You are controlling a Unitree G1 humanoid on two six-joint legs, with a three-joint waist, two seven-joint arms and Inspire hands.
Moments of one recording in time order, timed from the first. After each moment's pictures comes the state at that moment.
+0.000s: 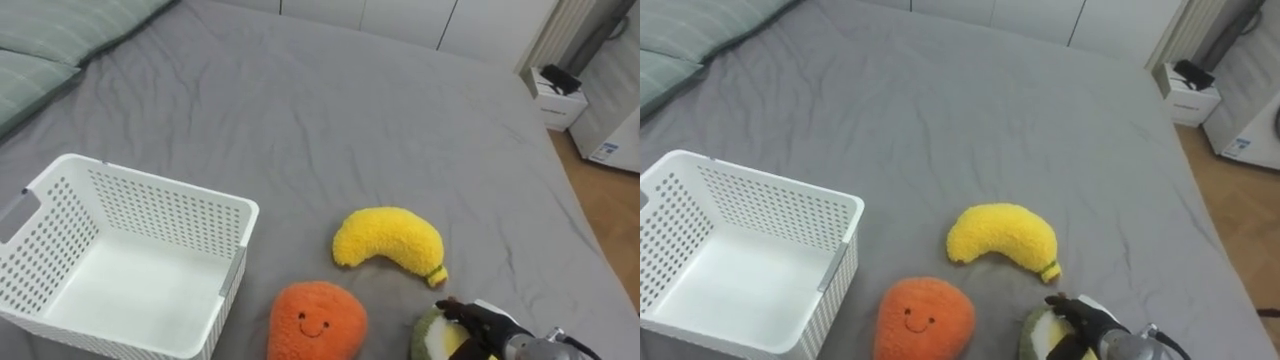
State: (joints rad) left arm 0.26 0.18 0.21 0.93 0.37 0.21 0.20; right arm 0.01 -0.32 0.02 0.66 -0.47 0.19 0.41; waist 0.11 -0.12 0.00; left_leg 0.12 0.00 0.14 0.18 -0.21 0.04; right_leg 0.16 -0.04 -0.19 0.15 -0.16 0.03
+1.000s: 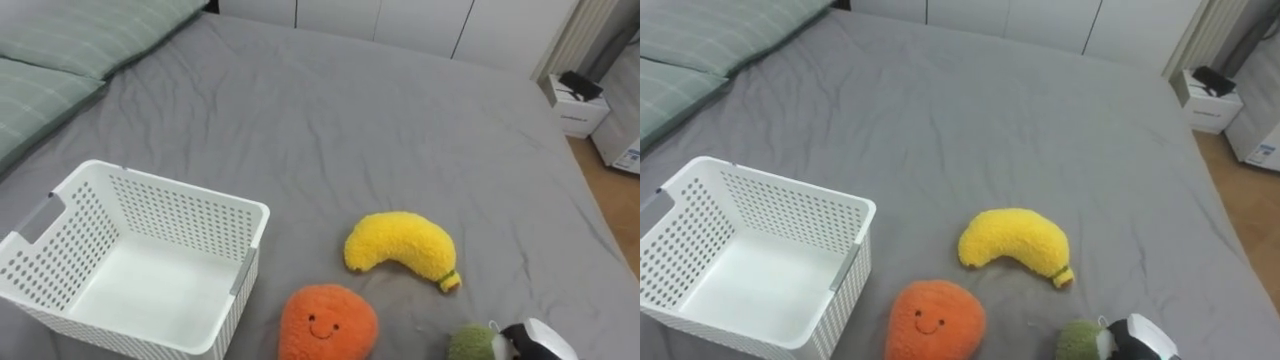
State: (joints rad) left arm 0.27 0.18 0.17 0.98 0.43 0.23 0.23; right arm -0.02 -0.31 0.05 0.99 -0.68 0.15 -0.16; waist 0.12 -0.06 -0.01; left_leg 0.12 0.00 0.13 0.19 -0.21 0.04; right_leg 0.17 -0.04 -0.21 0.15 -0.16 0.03
